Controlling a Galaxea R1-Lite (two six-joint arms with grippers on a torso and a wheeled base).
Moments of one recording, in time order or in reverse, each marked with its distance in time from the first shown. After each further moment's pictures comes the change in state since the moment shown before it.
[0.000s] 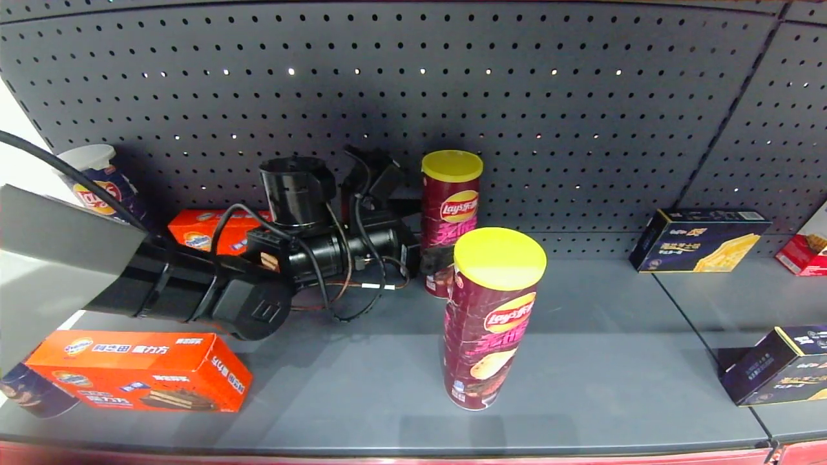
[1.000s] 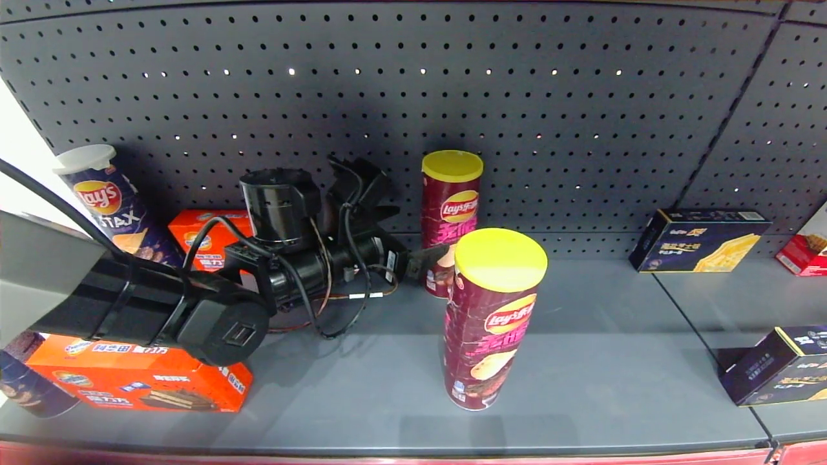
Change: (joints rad) left arm -0.007 -0.067 0.125 -0.013 0.271 0.027; right arm 0.000 0.000 0.000 0.000 0.000 0.000
